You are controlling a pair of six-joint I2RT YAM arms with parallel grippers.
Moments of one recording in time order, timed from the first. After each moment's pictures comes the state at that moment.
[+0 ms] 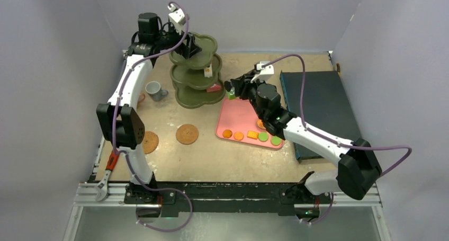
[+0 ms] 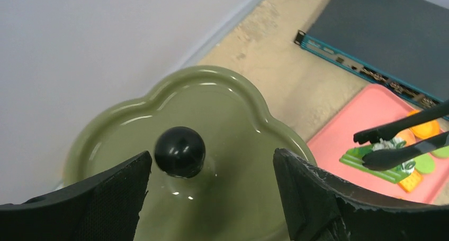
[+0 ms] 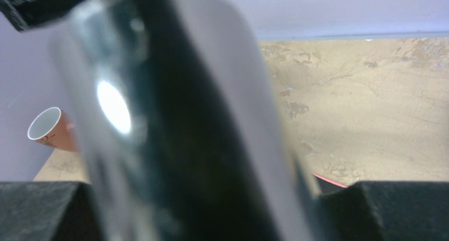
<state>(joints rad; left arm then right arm) -0.11 1.87 1.90 -0.34 0.72 0.23 0.73 1.36 0.93 0.38 0.37 0.34</state>
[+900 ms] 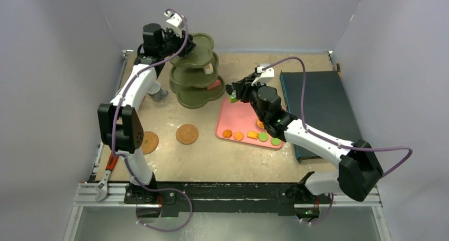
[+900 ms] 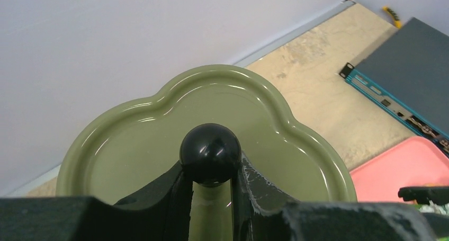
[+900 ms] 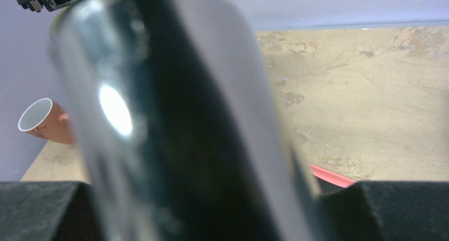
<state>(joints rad) -0.12 1.86 1.69 -0.03 0.58 0.06 0.73 1.33 0.88 0.38 0.37 0.35</state>
